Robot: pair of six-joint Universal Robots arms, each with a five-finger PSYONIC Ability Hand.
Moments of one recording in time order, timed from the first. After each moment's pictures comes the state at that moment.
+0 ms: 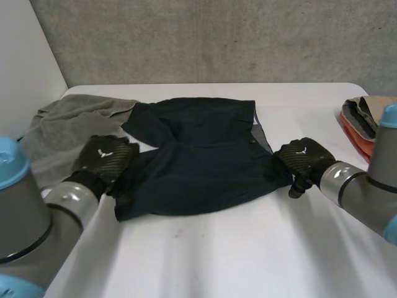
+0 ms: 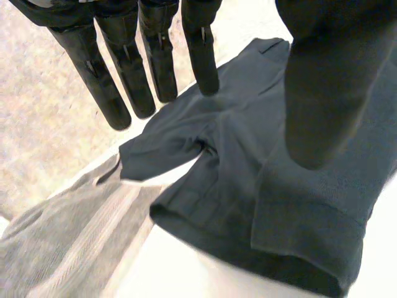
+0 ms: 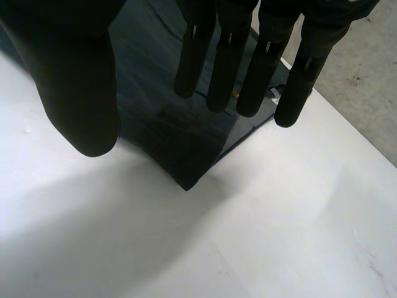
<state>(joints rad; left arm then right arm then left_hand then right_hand) 4.27 -1.69 -1.85 3.28 -1.59 3.50 1.82 -1.16 1.57 0.08 1.27 2.55 0.52 0.52 0.52 0.52 0.34 0.66 0.67 0.65 0.65 0.45</state>
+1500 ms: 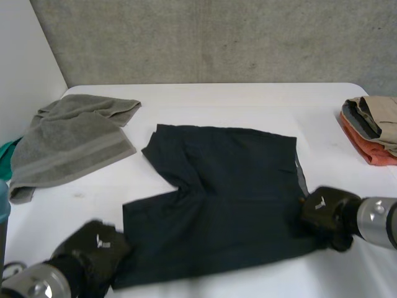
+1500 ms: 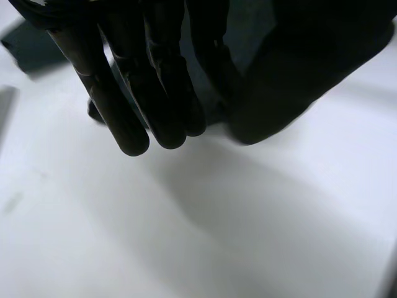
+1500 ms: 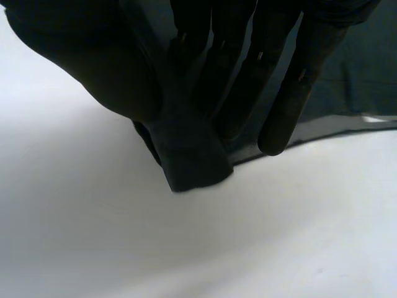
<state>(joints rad) 4.16 -1.52 -1.93 2.69 -1.60 3.69 1.72 -1.32 1.70 0.56 1.25 2.01 1.16 1.20 1.19 1.20 0.99 1.07 1.18 1.19 1.20 1.01</state>
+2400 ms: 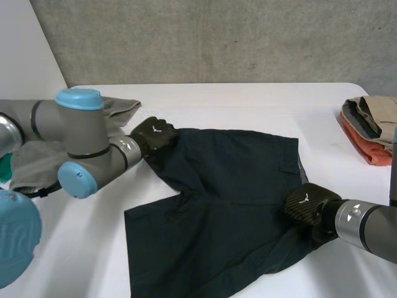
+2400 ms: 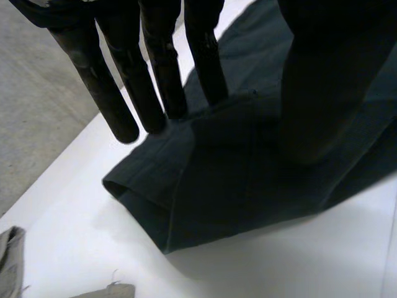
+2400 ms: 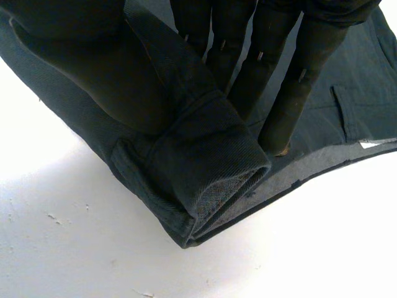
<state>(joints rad) 4.31 -2.48 -0.87 2.97 -1.24 3.72 1.78 -1.25 1.73 0.34 1.23 2.18 0.67 0.65 0.64 0.65 0.47 1.11 1.18 1.19 1.20 1.02</state>
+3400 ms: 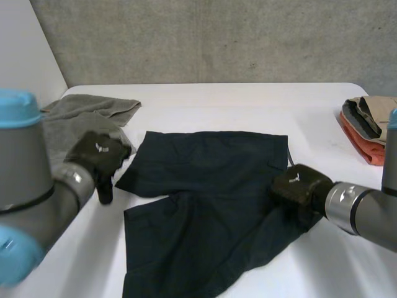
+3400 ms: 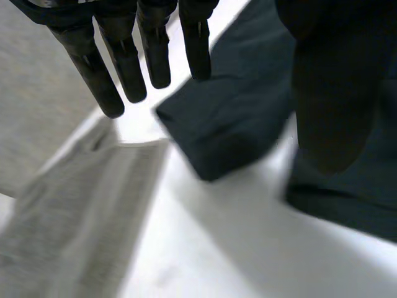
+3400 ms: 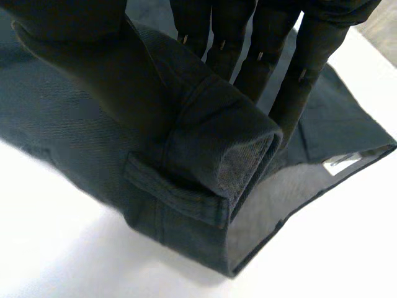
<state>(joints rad) 4.23 -1.77 -1.59 2.92 -1.70 3.65 1.84 -1.24 1.62 0.31 1.19 2.44 0.37 0.38 0.38 0.38 0.21 1.11 1.18 1.19 1.20 1.02</state>
